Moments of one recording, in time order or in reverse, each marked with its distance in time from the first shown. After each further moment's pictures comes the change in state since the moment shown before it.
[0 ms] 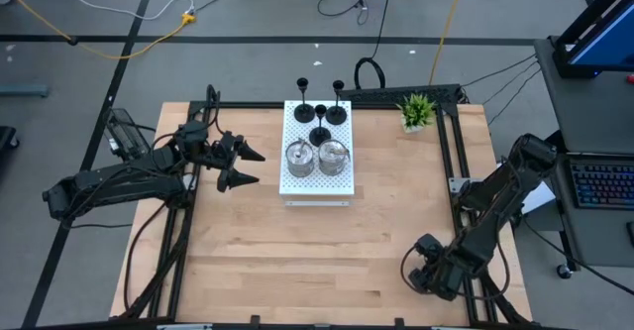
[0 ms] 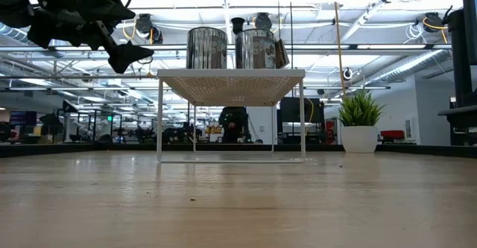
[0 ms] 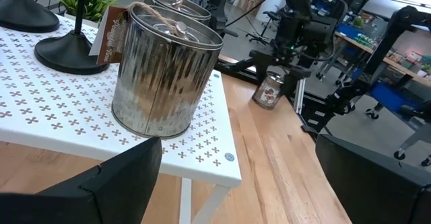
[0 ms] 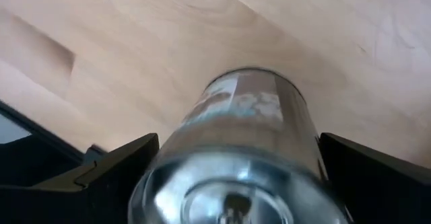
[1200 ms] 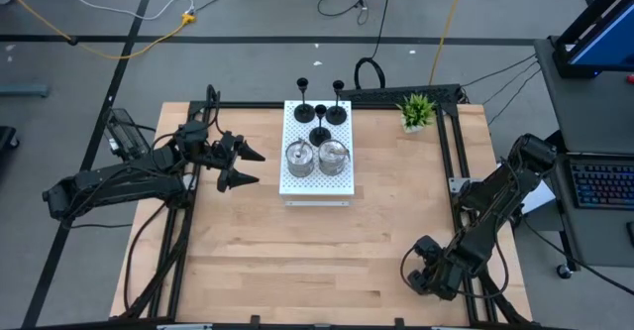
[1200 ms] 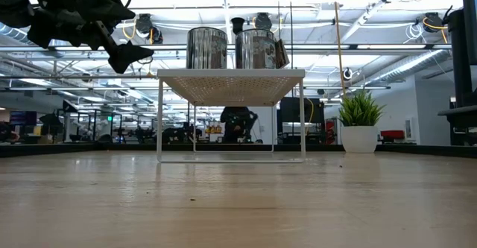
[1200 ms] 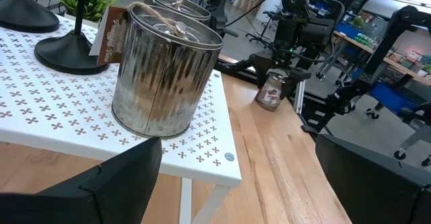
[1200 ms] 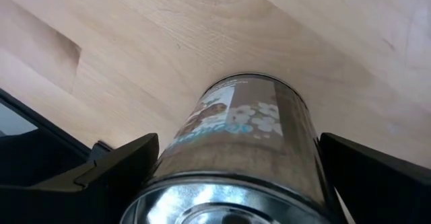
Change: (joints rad) left arm 0.000 0.000 0.000 0.000 0.000 0.002; right arm 0.000 0.001 -0.043 0.099 -0.002 0.000
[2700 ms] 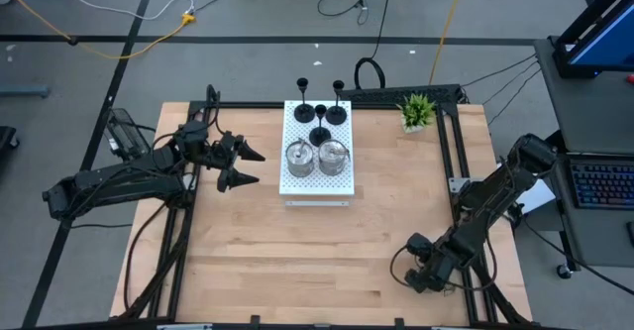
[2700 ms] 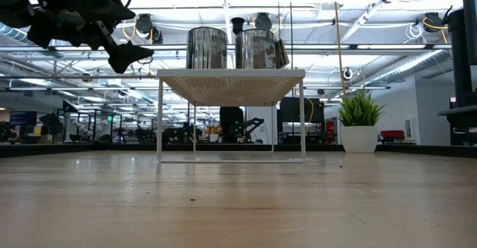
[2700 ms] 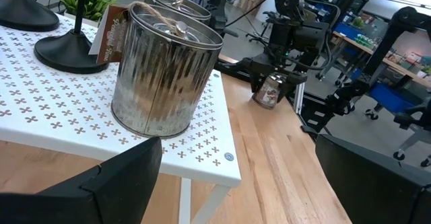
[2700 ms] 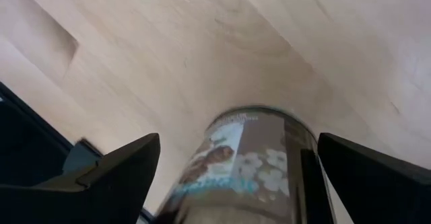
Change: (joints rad) left arm 0.000 0.000 0.000 0.000 0.000 -0.006; right arm -0.081 -0.001 -0.050 0.059 -0.045 -0.258
